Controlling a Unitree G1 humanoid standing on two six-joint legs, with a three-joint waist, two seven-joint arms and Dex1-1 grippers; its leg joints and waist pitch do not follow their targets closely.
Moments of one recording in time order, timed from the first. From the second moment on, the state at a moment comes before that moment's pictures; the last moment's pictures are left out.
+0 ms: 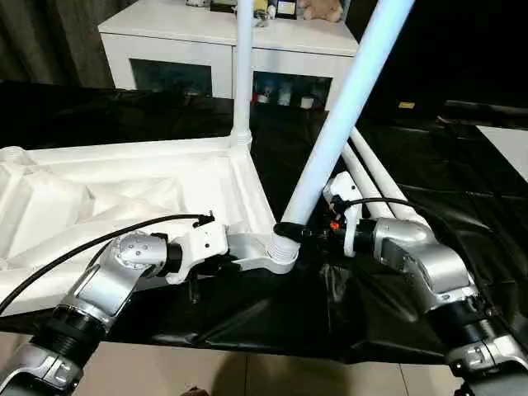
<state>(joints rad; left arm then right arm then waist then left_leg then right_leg) -0.41 0.57 -0.38 0.30 0.01 0.10 -1.03 -0.50 -0.34 0.23 0.31 0.30 0.39 0.93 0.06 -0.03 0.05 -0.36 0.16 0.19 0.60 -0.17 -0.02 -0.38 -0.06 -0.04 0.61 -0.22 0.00</state>
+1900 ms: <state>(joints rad) -0.50 0.56 -0.35 0.39 0.06 0.08 -1.04 -0.66 -0.22 0.16 0.55 0.26 0.31 0.89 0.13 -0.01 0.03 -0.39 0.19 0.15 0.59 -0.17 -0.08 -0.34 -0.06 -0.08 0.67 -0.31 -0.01</state>
